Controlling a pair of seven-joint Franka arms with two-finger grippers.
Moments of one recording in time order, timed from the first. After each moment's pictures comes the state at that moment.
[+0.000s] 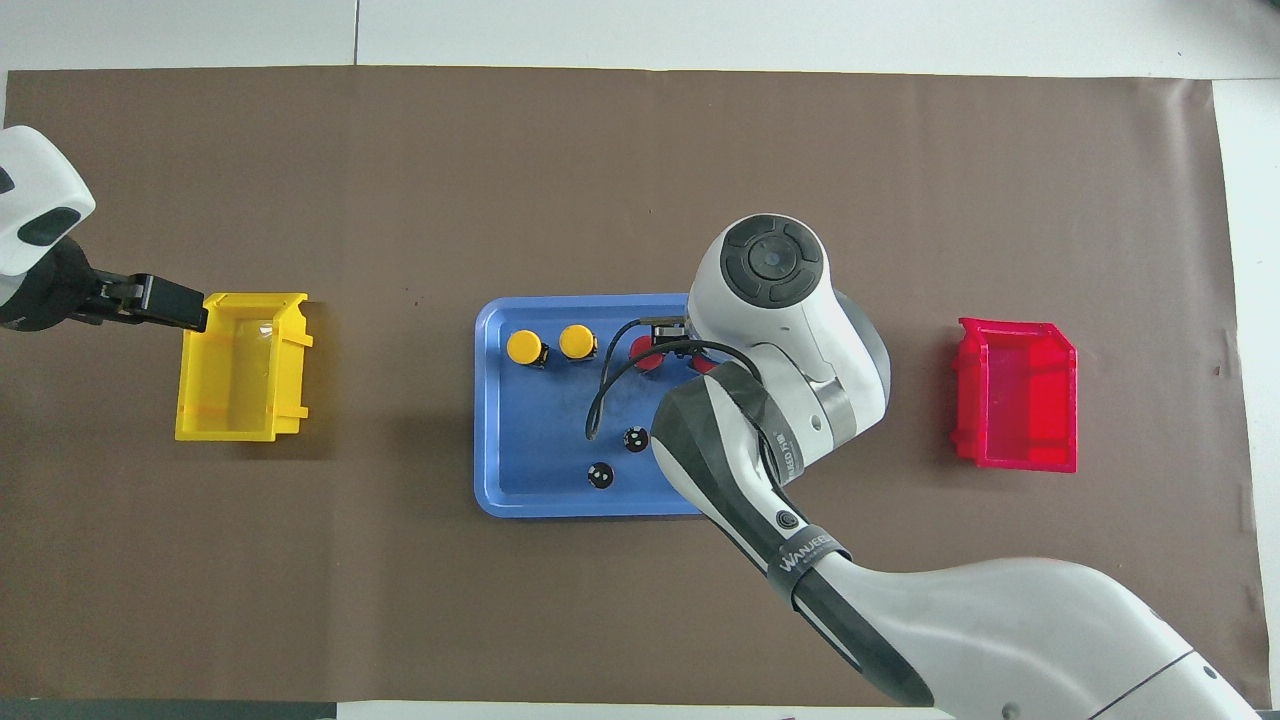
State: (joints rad) left arm 0.08 -0.03 -0.18 -1.77 -0.01 1.71 0.07; right arm 0.44 0.36 0.08 -1.80 0.02 2.14 0.54
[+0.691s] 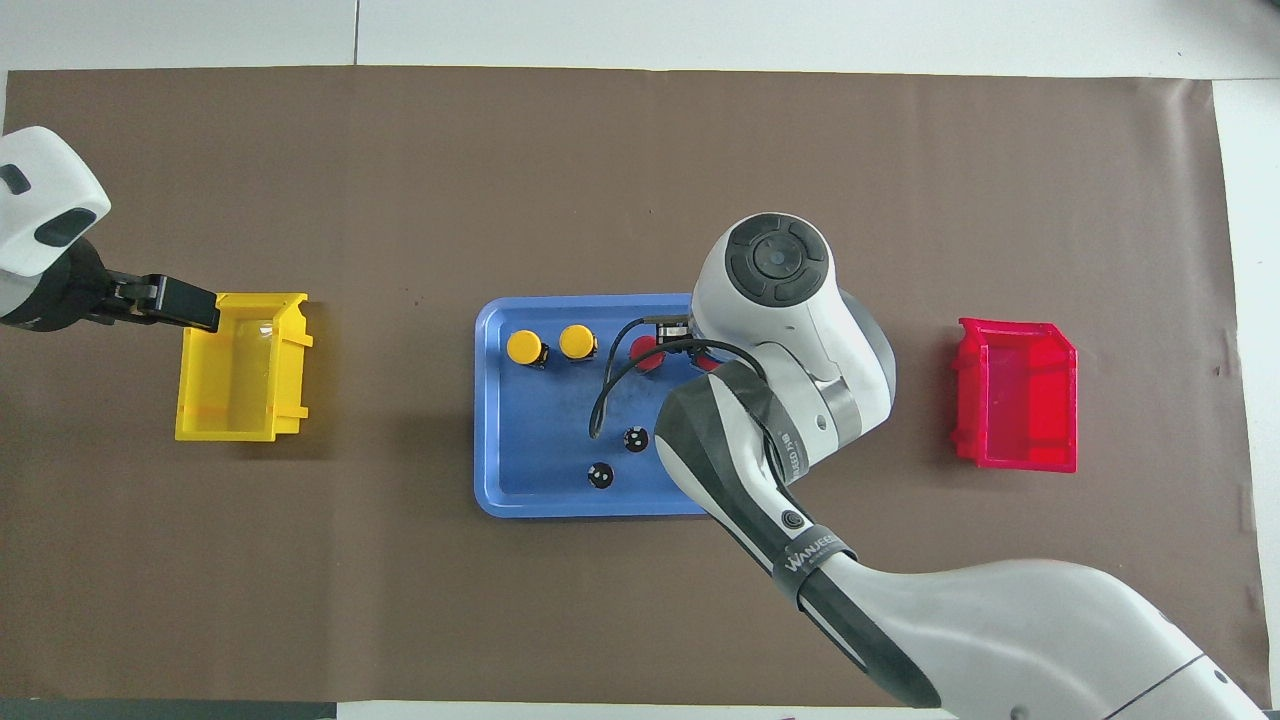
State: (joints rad) left arm 0.03 -0.04 -0.19 -1.78 -0.01 1.71 -0.01; right arm 0.42 0.34 0.07 -1.79 0.02 2.12 0.54
